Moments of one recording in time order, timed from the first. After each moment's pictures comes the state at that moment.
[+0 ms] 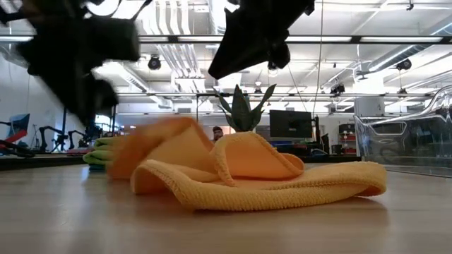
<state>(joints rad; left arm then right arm) -0.34 1.35 0.76 -0.41 0.12 -0.60 0.34 1.84 1.34 -0.32 0.49 0.52</state>
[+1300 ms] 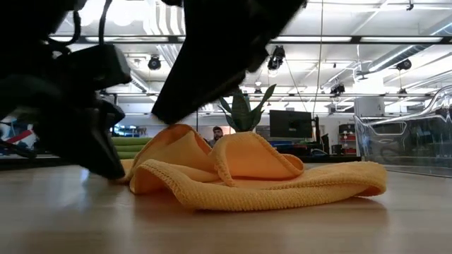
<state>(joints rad) -0.53 1.61 0.64 0.03 -0.43 -0.52 0.41 2.15 1.59 -0.34 0.17 0.20</state>
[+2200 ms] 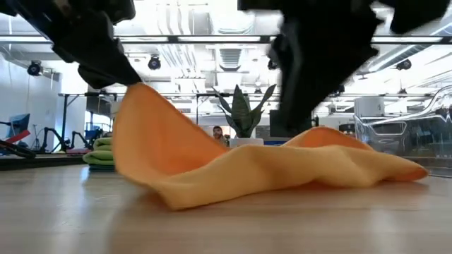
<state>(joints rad) -0.46 1.28 0.66 -0.05 -0.35 -0.54 0.52 2.05 1.58 -0.81 0.32 0.42</state>
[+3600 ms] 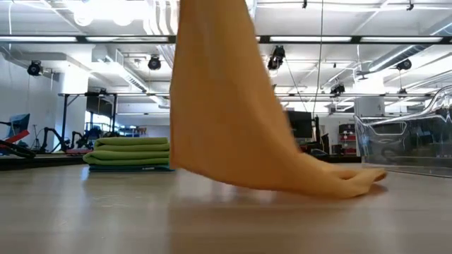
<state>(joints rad) -0.41 1.23 0.93 0.18 -0.11 -0.03 0.68 1.81 1.63 -1.06 0.82 0.72</state>
